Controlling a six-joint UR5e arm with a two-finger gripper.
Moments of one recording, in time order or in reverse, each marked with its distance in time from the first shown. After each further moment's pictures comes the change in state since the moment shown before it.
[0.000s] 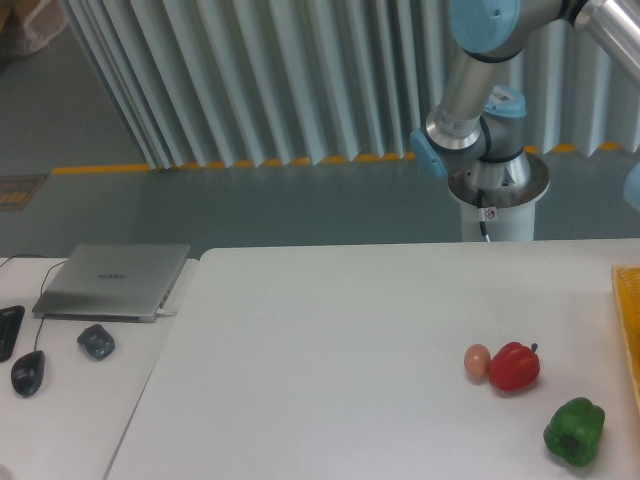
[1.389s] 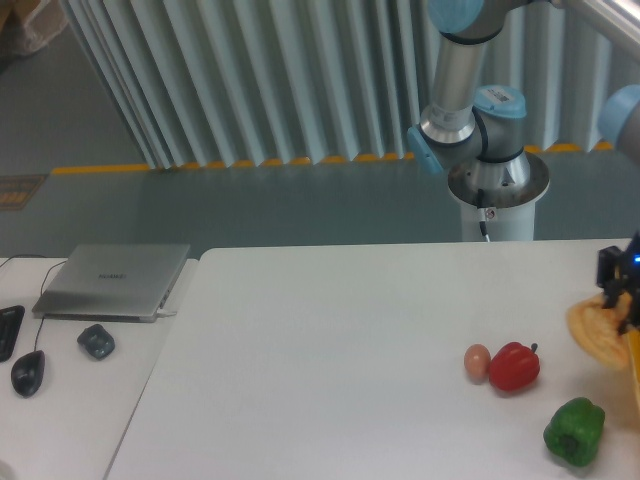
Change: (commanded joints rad) arm -0.225 0.120 0.051 -0.373 -0.022 -0.235
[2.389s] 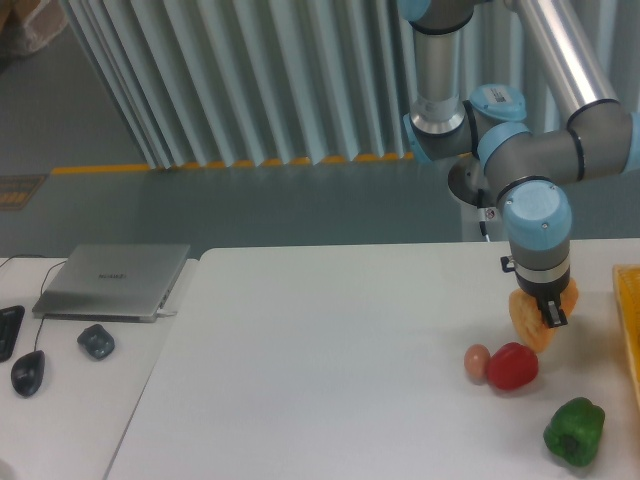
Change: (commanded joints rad) arm -0.142 0.032 -0.167 0.126 0.226 0.086
